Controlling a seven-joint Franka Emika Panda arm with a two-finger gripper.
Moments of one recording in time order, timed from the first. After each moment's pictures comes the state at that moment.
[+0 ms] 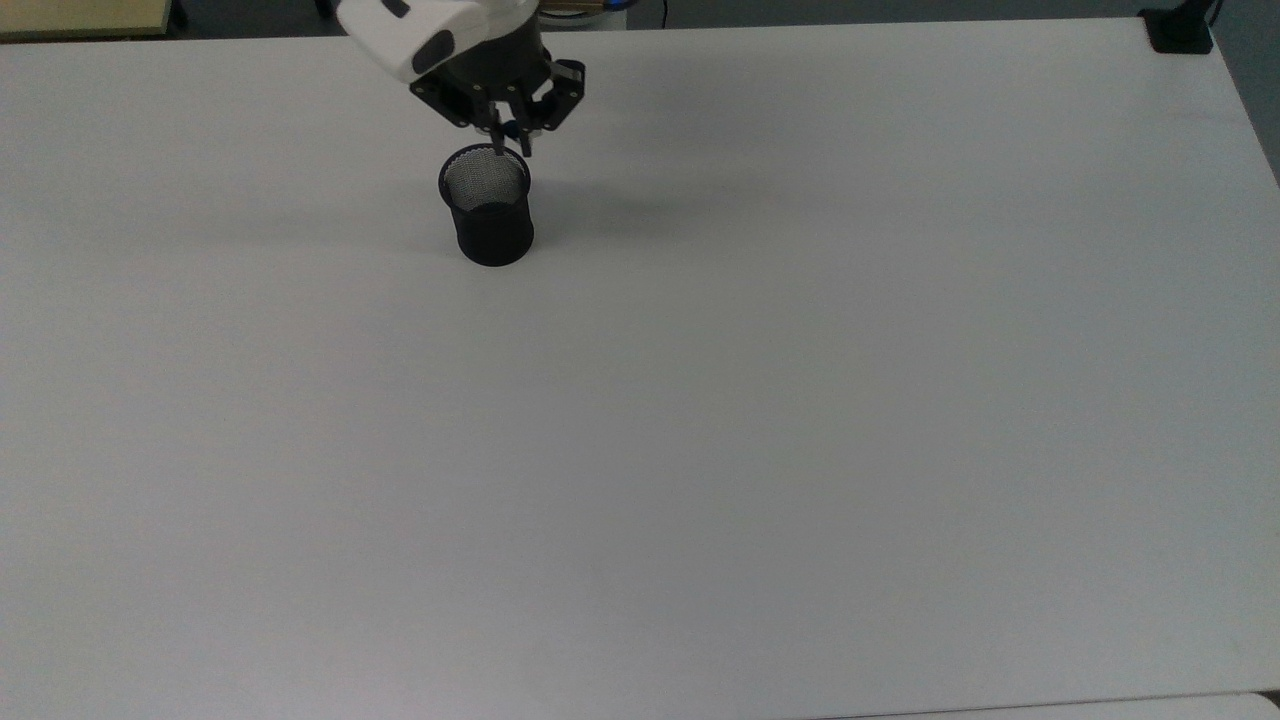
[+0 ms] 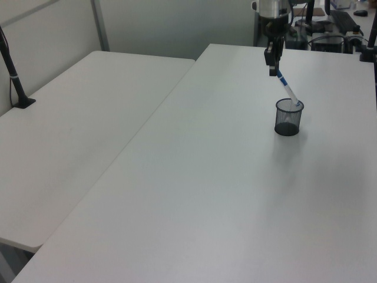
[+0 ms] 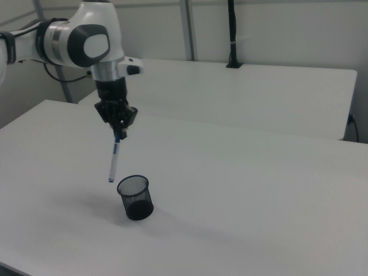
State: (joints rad) arm 0.01 0.10 0.01 -1.70 0.00 1.72 0.04
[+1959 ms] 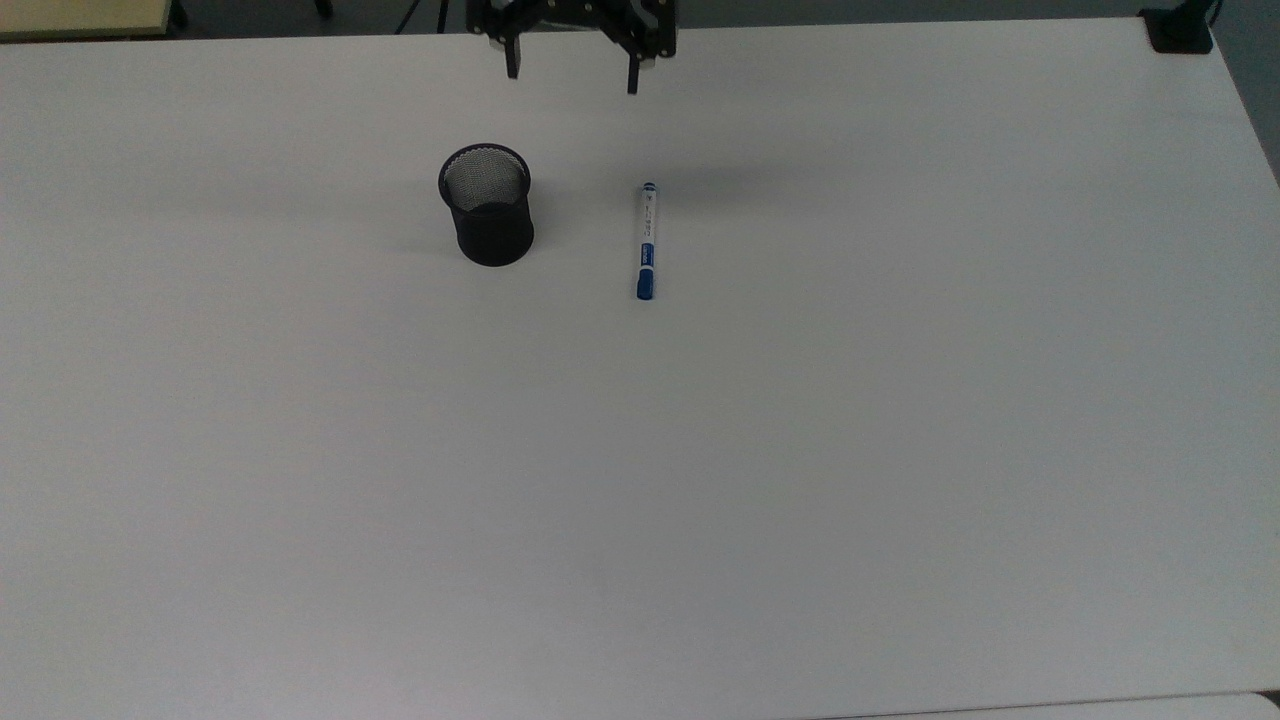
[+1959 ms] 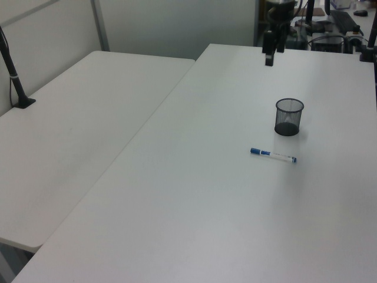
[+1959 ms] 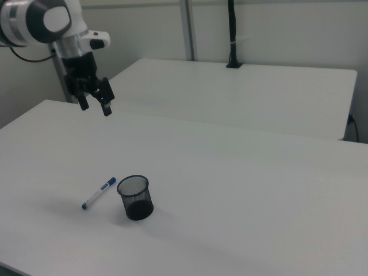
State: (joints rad) arm 0.13 -0.02 0.00 -1.68 -0.06 1.68 0.22
